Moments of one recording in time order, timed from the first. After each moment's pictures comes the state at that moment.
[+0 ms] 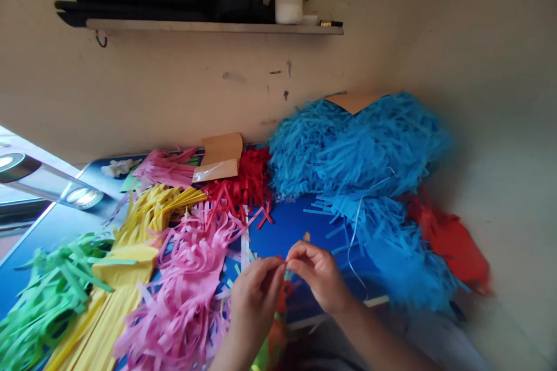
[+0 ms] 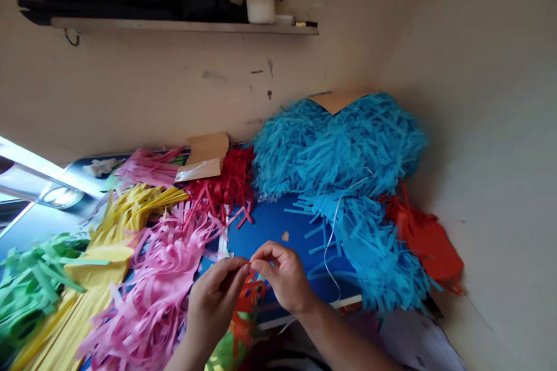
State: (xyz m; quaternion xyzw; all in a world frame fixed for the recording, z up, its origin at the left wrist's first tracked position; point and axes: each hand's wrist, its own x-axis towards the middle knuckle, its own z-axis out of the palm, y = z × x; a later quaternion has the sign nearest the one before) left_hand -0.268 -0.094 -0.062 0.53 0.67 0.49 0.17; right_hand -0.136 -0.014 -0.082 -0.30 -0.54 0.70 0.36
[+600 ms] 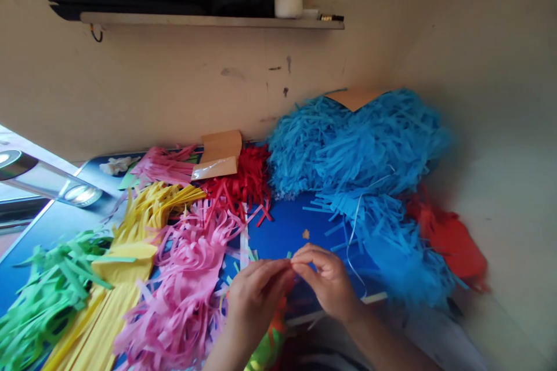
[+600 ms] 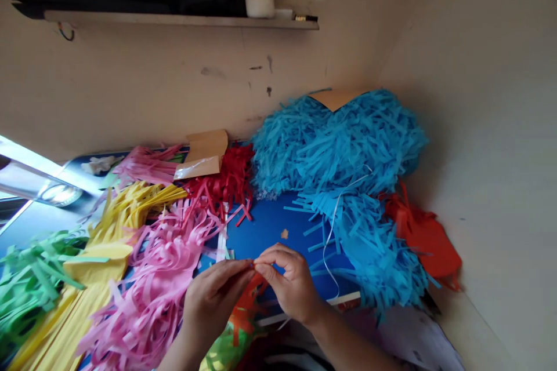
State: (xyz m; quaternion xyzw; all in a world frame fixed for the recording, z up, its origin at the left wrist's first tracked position) left_hand -0.272 -0.094 -0.064 0.63 0.60 0.49 0.08; right_hand -0.120 -0.020 -0.069 -0.27 -0.71 0.50 0.41
